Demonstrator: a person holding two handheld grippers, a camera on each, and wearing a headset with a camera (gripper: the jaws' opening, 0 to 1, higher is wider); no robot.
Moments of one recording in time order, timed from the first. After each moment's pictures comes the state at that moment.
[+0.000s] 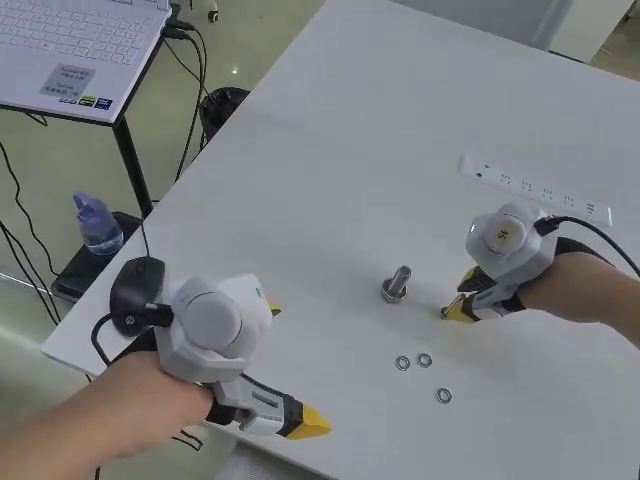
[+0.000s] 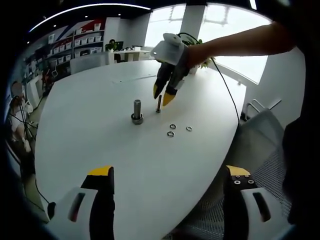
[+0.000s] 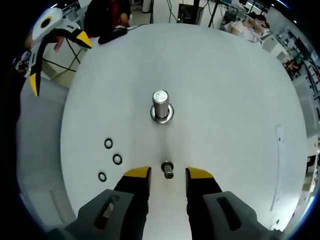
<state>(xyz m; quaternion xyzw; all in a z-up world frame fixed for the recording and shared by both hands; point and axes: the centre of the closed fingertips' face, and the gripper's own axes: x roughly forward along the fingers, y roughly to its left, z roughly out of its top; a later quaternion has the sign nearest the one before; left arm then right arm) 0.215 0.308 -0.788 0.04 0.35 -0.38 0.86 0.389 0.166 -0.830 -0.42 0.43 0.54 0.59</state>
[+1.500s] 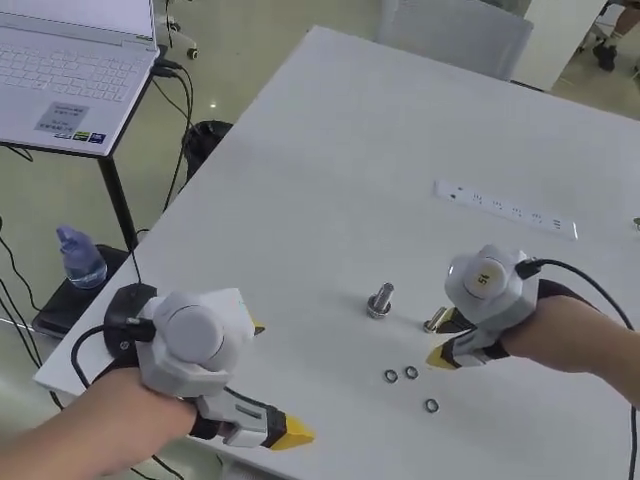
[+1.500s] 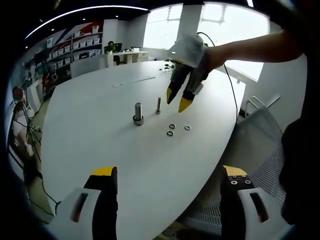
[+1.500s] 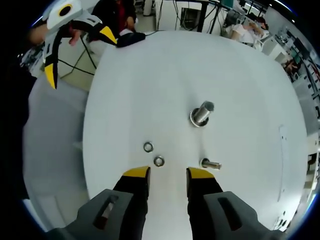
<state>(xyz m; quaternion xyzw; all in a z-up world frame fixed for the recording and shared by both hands) 0.203 0.320 -0.774 0.06 0.34 -0.38 0.86 0.326 0.169 -0.820 -0.41 0.43 0.55 0.59</state>
